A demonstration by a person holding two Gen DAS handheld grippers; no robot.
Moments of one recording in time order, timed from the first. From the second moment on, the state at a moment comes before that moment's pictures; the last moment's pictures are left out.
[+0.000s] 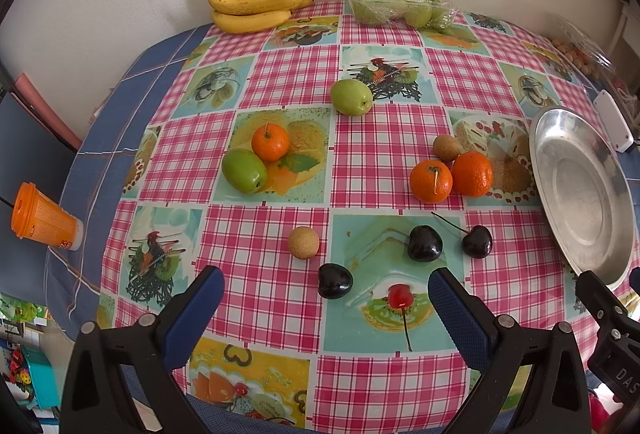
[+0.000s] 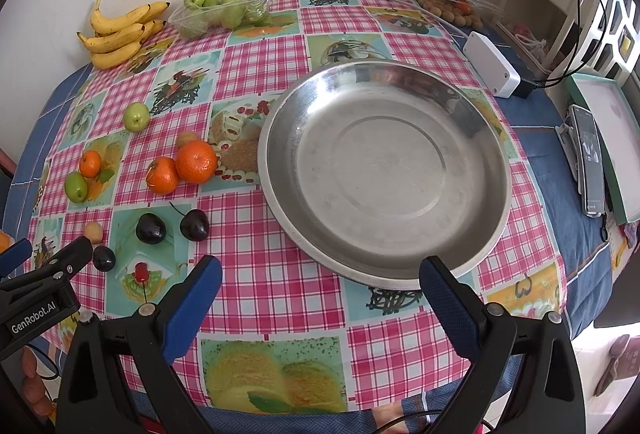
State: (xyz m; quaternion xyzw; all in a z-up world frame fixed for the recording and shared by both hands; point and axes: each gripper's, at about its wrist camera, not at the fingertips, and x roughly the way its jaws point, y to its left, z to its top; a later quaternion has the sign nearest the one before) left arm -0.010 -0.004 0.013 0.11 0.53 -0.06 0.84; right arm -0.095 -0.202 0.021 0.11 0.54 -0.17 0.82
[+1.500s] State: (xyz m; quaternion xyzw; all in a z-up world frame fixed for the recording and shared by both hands) left arm 0.029 0.025 0.005 0.00 0.53 -0.07 0.84; right arm -0.039 -0.162 0.005 0.14 0.55 -0.06 0.82
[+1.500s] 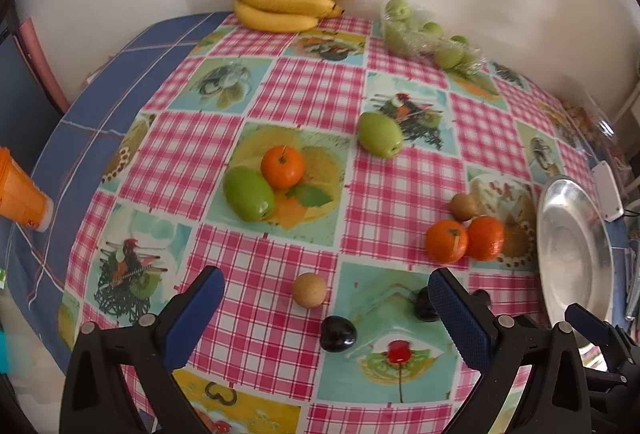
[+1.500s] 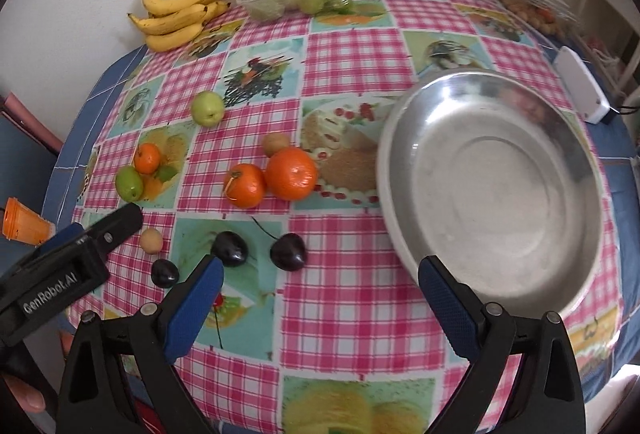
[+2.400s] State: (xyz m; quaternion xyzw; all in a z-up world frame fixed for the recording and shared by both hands) left arm 0.035 0.029 -0.042 -0.03 0.62 -0.09 0.78; right arm -0.006 -0.132 -0.040 0.10 0.61 -0.01 0.79
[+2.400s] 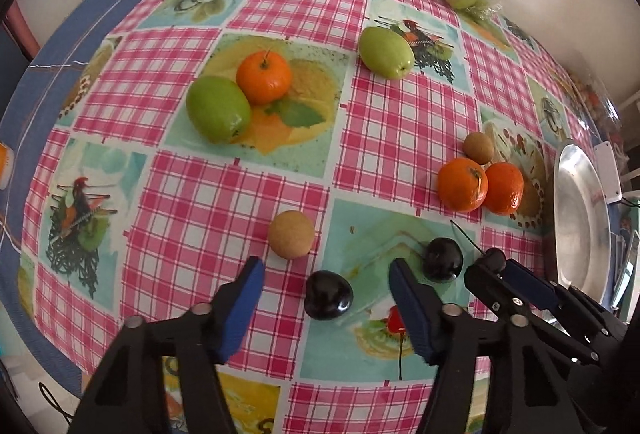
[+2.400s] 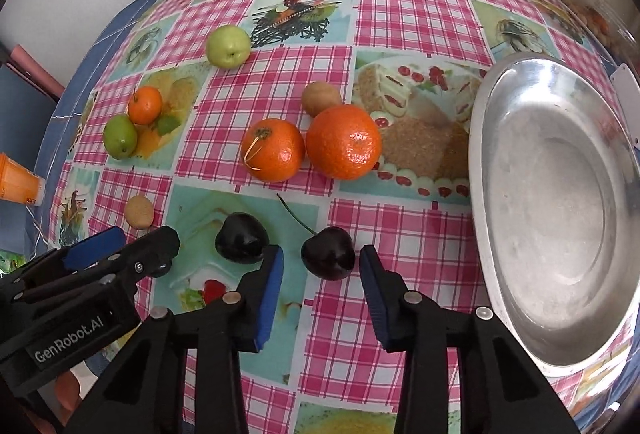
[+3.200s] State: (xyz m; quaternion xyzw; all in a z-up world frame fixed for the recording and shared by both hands) left arm 0.027 0.031 -0.022 -0.06 0.60 -0.12 0.79; right arm -0.010 -0.139 -0.023 0.12 0.59 -0.02 0.80
